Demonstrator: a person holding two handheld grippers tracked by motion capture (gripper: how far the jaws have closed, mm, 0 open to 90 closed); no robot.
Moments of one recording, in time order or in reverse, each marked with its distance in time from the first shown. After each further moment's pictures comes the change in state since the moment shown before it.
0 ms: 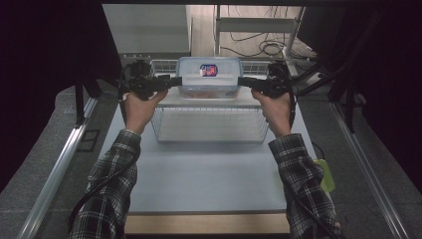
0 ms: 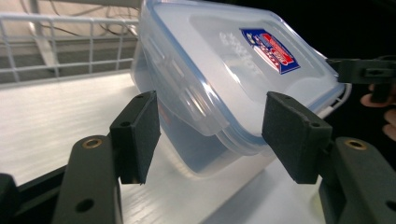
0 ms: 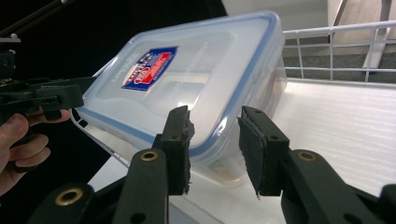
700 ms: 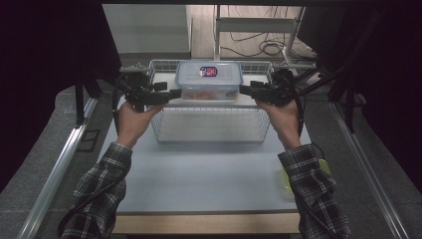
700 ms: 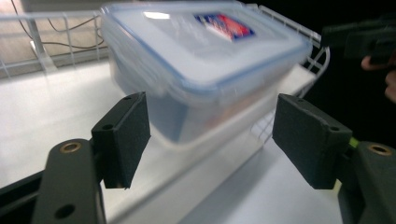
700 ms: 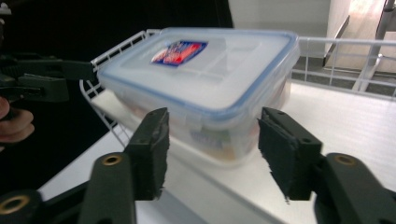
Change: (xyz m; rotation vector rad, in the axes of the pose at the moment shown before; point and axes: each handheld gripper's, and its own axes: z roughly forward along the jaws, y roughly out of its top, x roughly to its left) left arm -0.024 -0.027 -0.025 0.047 -0.039 0.148; right arm 0.017 -0.016 -0.029 -0.004 -0.008 -0.176
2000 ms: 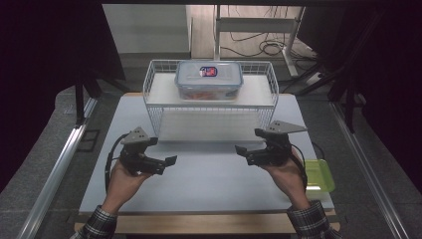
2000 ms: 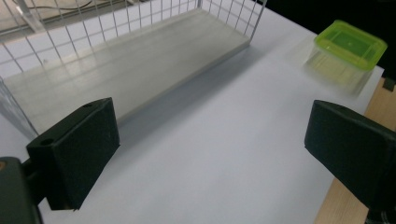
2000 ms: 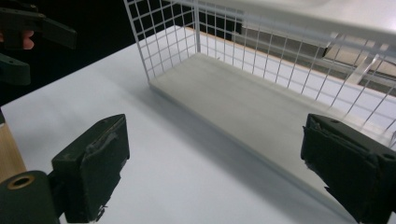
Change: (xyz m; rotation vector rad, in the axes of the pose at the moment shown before) left arm -0.052 -0.136 -0.029 0.137 0.028 0.093; right arm 0.048 -0.126 -0.029 0.076 -0.016 -0.189
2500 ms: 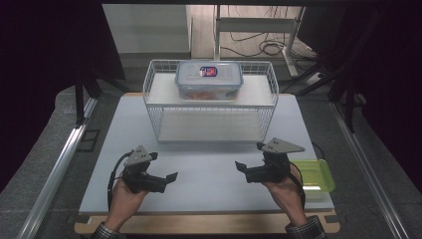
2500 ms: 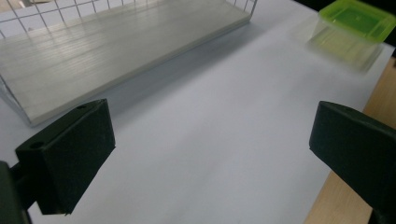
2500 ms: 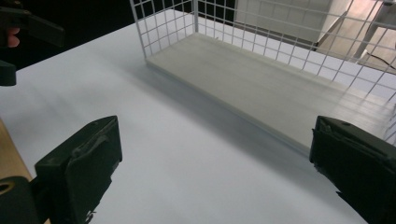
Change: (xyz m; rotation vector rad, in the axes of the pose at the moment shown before) left arm -0.017 -0.046 0.007 -0.012 0.030 0.021; right arm 0.016 -0.040 -0.002 0.006 -0.041 -0.019
